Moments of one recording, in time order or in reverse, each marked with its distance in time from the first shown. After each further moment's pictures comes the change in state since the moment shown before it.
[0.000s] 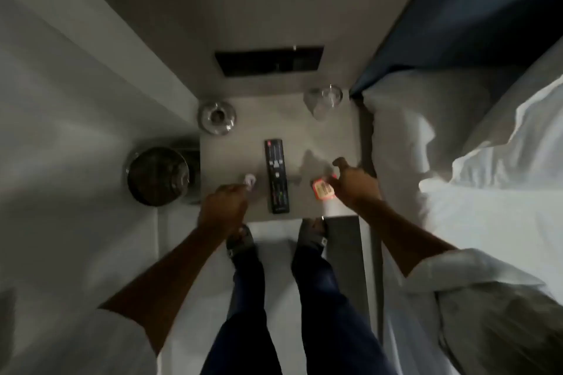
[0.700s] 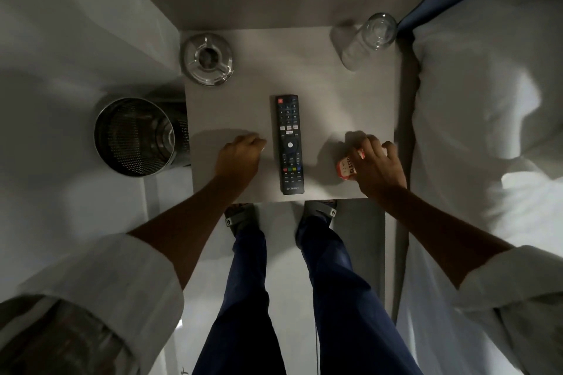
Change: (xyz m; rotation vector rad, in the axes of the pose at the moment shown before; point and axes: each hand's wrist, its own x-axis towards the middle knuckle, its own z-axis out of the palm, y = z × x) left_hand 0.113 -0.041 0.085 -0.056 0.081 0.111; right_hand 0.063 0.043 0.093 -0.742 -0.059 -0.258
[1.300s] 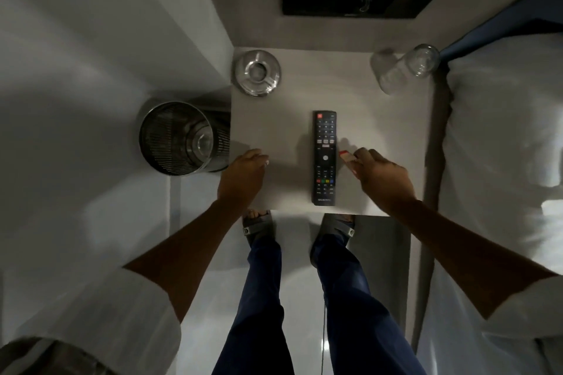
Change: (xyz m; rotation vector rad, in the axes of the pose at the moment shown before) left_hand -0.050 -0.043 -0.017 -0.233 0.172 -0.181; right_hand 0.005 -0.051 -0.062 0.483 0.328 -0.102
